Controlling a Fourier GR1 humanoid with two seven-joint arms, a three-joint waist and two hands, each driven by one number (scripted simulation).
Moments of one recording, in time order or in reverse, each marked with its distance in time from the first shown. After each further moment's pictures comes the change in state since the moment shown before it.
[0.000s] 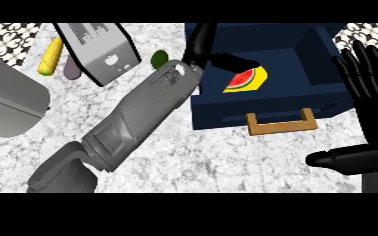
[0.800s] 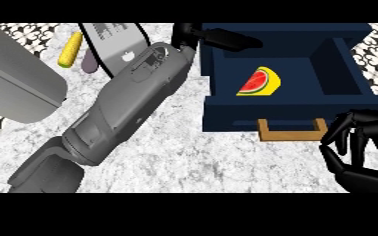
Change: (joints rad) left arm -0.011 0.072 0.133 -0.144 0.076 -0.016 0.003; right arm 0.125 -0.115 0.059 -0.165 0.104 0.137 0.043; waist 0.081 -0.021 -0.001
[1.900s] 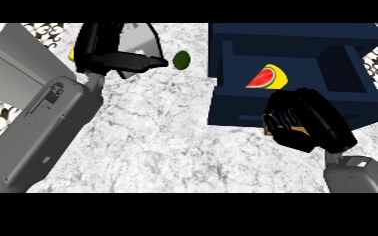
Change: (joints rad) left arm 0.481 0.354 0.111 -0.561 0.016 -0.109 0.117; right arm -0.176 -0.014 0.294 0.341 0.758 -0.252 -0.127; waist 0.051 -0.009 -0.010
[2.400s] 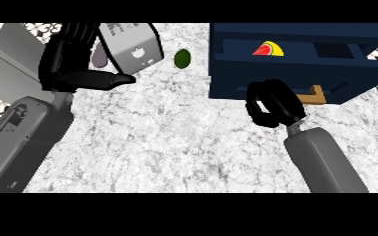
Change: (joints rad) left arm 0.181 0.102 0.070 -0.131 0.016 -0.080 -0.018; right arm -0.213 0.087 0.056 0.517 0.226 -0.202 -0.097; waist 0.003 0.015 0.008
